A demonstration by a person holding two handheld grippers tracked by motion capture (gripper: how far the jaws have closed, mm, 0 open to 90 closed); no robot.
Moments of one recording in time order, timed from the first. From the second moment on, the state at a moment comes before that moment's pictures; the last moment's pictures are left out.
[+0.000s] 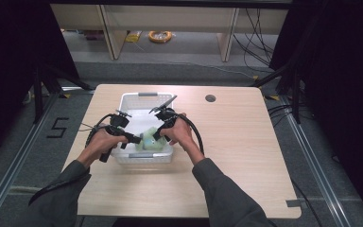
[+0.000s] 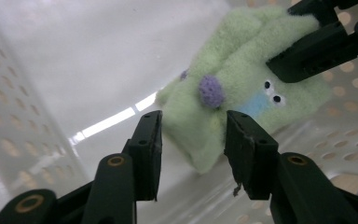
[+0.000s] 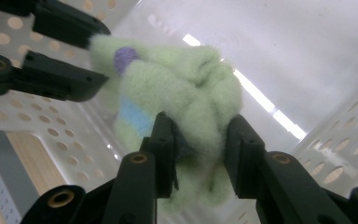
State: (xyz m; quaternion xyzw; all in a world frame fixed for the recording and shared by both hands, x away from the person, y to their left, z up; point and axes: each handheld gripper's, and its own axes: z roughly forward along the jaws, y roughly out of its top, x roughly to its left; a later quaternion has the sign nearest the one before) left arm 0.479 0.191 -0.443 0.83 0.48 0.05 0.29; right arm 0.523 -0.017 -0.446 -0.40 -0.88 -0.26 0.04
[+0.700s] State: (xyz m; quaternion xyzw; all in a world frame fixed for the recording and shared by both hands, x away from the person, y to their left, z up) left arm 0.446 0.190 -0.422 0.83 0.45 0.08 0.33; right arm 0.528 -0.008 -0.447 -0.39 -0.89 -0.22 0.02
